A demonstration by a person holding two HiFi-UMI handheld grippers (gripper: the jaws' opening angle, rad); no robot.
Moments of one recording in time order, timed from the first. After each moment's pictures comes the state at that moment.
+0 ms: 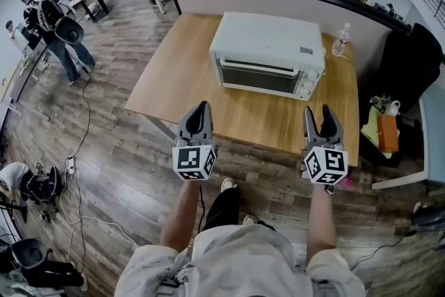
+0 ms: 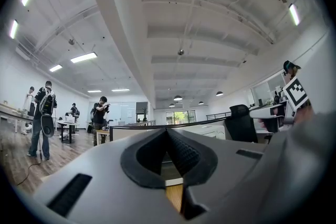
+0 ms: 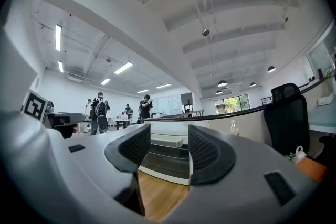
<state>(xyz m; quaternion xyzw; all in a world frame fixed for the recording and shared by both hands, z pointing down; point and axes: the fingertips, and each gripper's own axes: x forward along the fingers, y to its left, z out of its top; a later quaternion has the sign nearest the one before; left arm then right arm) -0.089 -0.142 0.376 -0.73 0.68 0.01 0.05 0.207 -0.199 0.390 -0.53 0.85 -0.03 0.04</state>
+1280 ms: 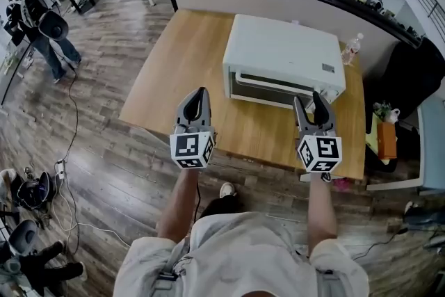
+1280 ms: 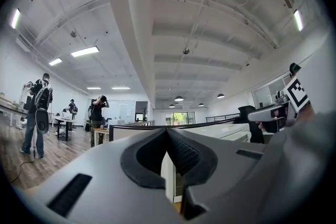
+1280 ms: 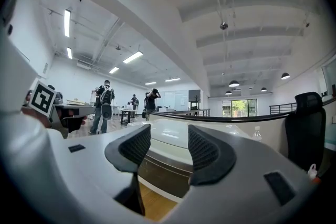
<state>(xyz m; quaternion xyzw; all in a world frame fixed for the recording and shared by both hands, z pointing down) -0.179 -0.242 0.382 -0.74 0.67 0.02 0.04 0.088 -0.286 0.387 -0.50 0.86 0.01 -0.03</state>
